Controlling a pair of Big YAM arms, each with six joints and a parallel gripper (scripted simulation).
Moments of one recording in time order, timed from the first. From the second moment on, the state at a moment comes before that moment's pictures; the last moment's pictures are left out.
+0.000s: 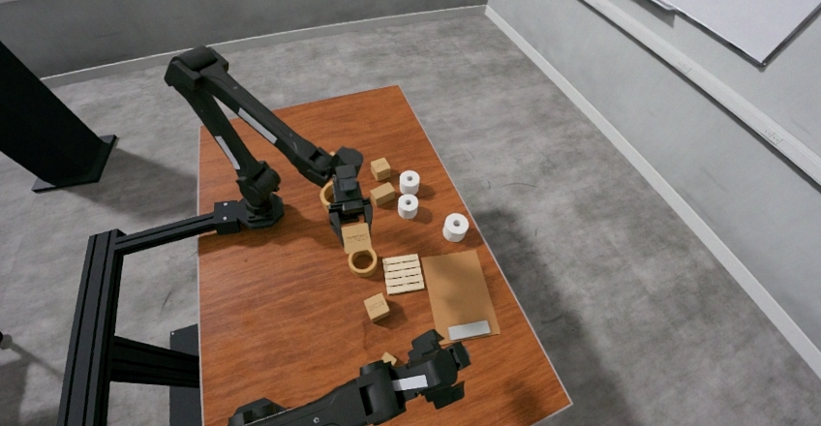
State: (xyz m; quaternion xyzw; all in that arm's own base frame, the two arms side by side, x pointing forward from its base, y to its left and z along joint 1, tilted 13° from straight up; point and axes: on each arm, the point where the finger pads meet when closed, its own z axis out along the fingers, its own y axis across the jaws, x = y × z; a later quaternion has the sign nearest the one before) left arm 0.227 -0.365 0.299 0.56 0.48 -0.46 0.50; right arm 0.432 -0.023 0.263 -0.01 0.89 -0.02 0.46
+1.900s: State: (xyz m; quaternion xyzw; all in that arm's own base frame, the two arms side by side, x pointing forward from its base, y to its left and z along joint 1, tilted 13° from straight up) left arm 0.222 -0.364 0.323 0.55 0.40 -0.49 0.54; right arm 0.340 0.155 0.291 0.16 0.72 0.56 0.38
